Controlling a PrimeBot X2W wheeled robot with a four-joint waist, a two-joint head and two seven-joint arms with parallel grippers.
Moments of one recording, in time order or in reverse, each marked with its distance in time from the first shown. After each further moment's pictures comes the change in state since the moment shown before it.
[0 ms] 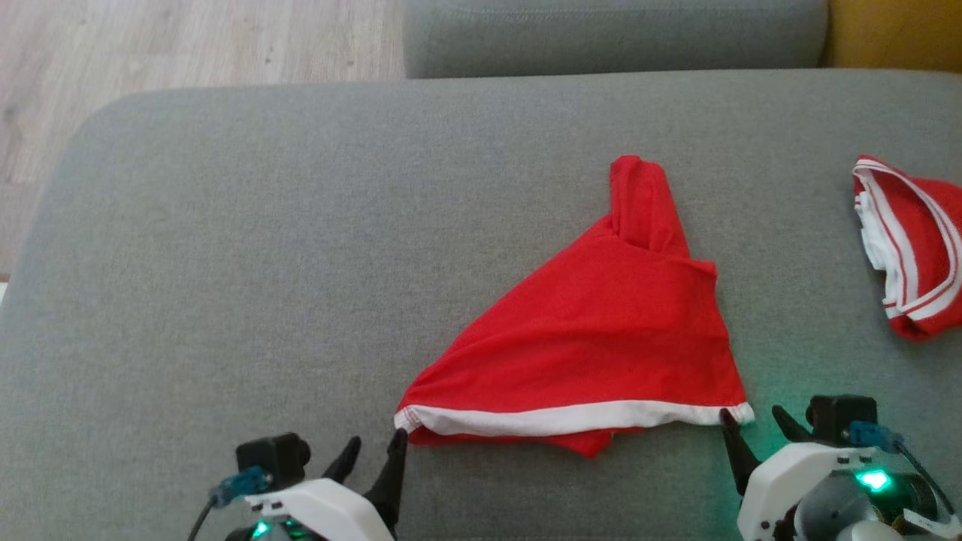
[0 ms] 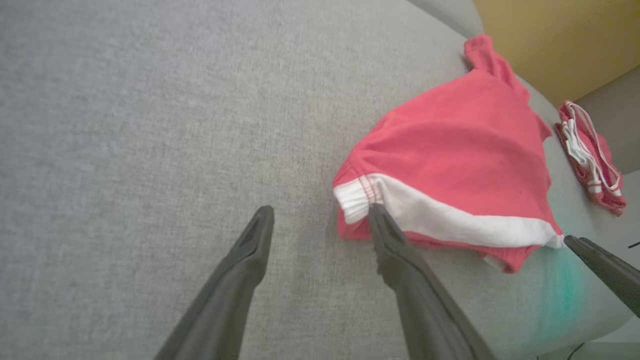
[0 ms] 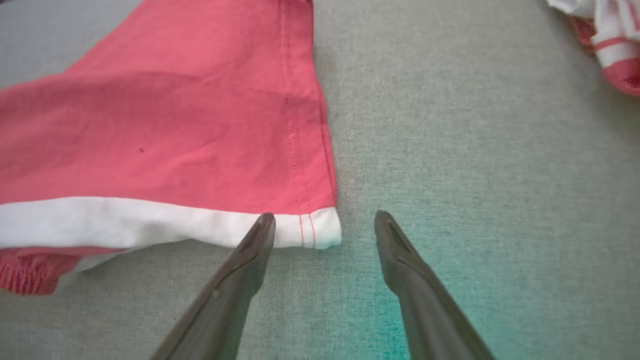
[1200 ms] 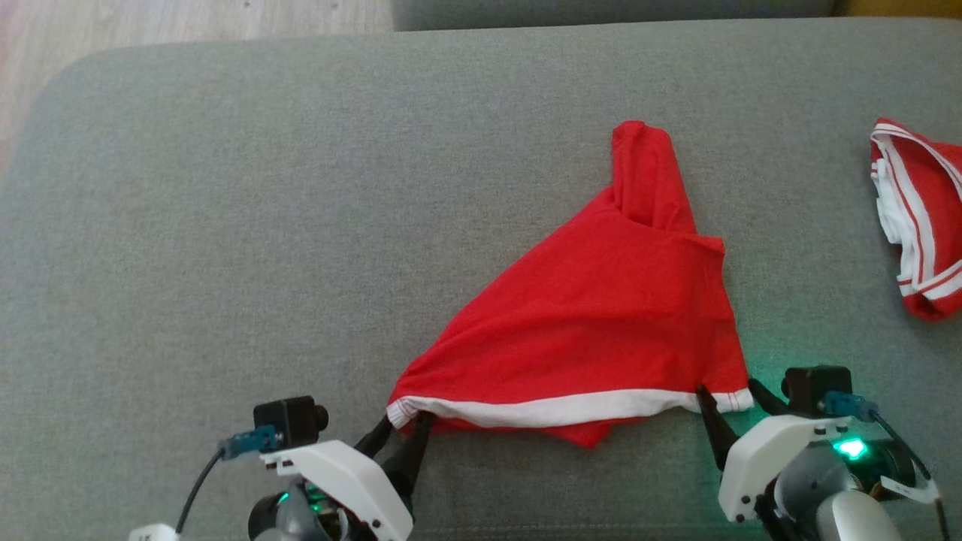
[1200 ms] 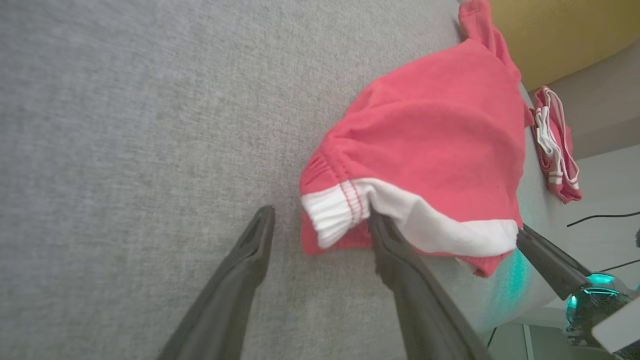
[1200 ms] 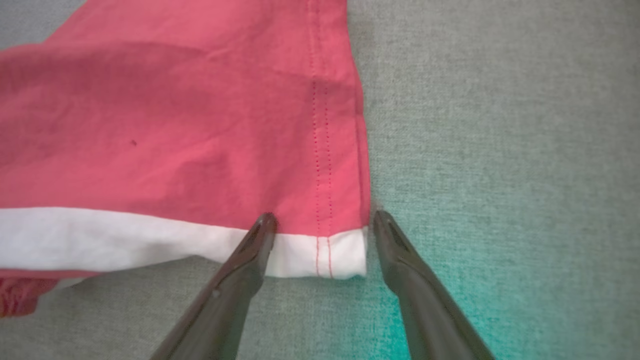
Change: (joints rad) left arm -0.101 0.000 -0.035 0.058 -0.164 -0.056 0.080; right arm -0.061 -0.001 0.047 0.010 -0.009 0.000 0.035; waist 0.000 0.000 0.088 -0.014
